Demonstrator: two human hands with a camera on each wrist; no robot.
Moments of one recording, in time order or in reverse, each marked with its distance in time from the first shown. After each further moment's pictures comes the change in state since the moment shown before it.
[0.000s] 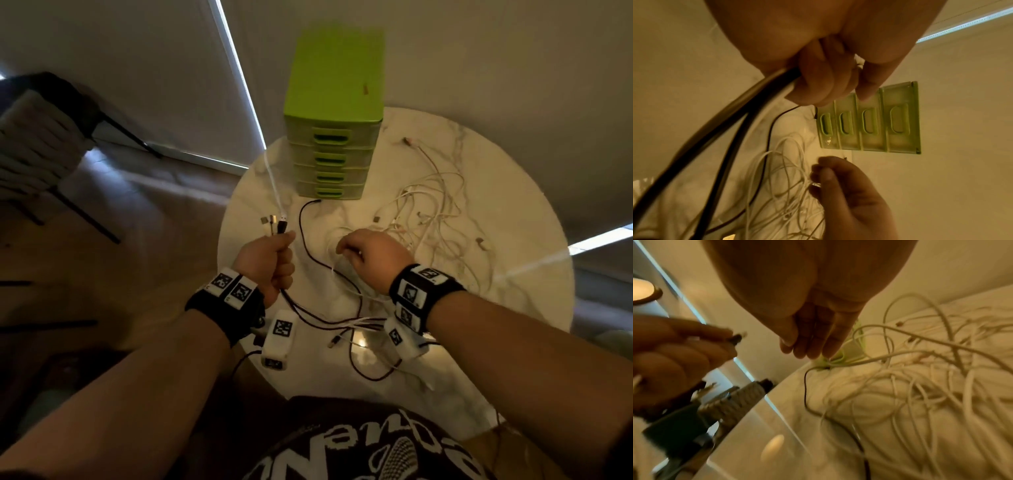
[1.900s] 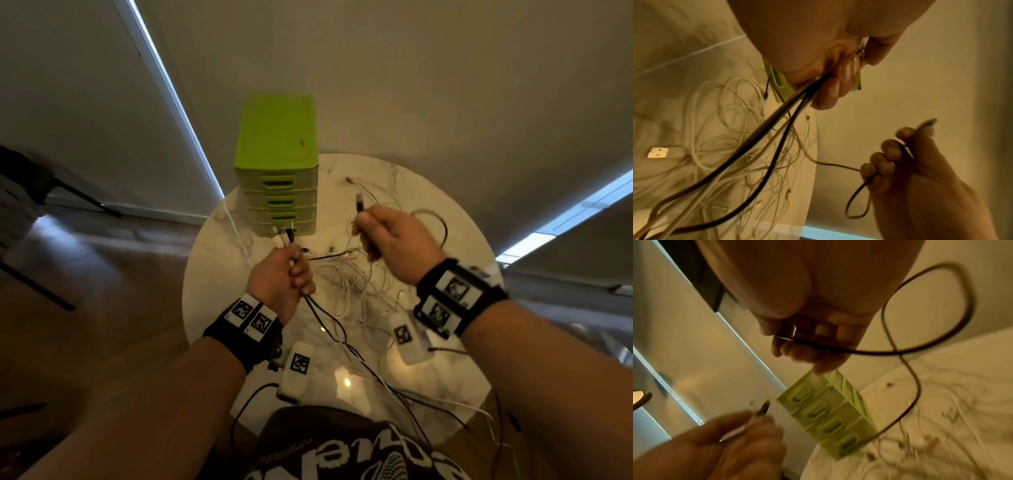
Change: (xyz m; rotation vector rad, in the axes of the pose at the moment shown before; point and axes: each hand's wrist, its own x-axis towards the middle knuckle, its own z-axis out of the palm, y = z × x) left_hand -0.038 -0.013 0.089 -0.114 -0.346 0.158; right_hand -0.073 -0.016 -0.122 0.449 0.387 0.115
